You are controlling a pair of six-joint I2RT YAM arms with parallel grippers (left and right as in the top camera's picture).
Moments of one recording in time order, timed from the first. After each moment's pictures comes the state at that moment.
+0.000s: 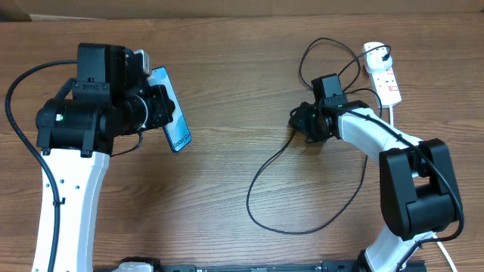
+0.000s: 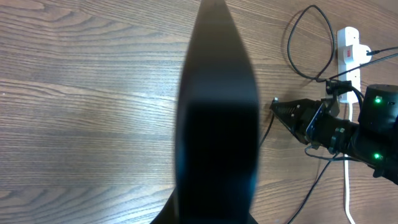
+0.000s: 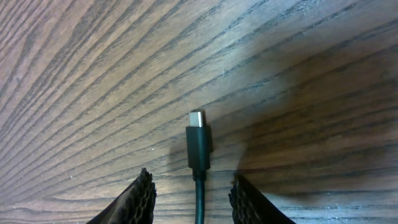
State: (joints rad) left arm -0.09 1.38 1.60 -1.23 0.26 -0.37; right arm 0.24 1.89 1.10 -0.39 -0.21 0.73
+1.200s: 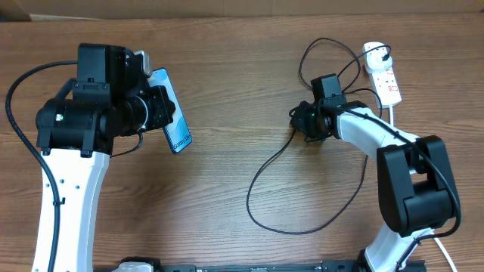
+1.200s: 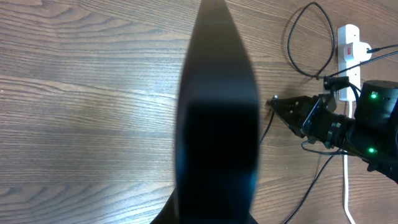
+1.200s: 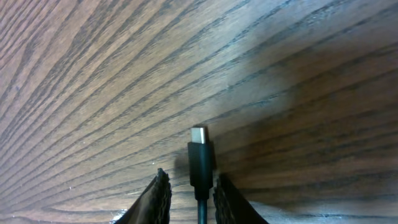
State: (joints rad) left arm -0.09 1.38 1.60 -1.23 0.27 -0.37; right arm 0.24 1.91 1.10 -0.36 -0.21 0.73
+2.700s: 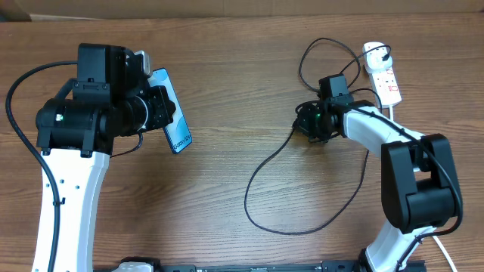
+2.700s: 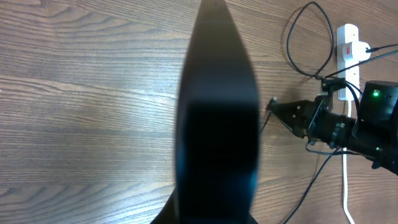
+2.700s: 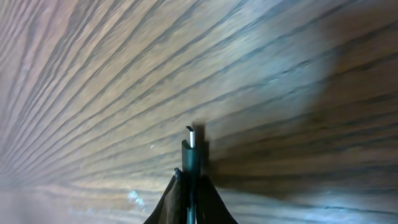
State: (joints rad) left arm -0.09 1.38 1.60 -1.24 0.27 -0.37; right arm 0.18 1.92 1.10 -0.38 -0.37 0.70
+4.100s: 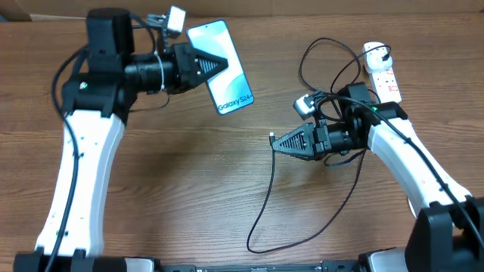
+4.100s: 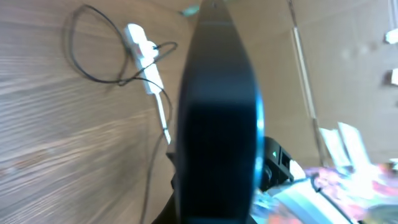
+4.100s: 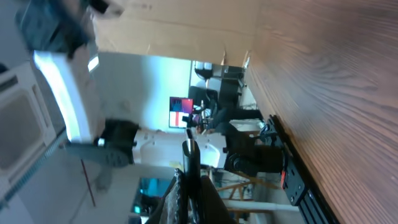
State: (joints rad) left arm -0.09 1.55 1.60 -0.71 1.05 -0.59; right arm 0.17 1.59 1.10 -1.02 -1.55 -0.09
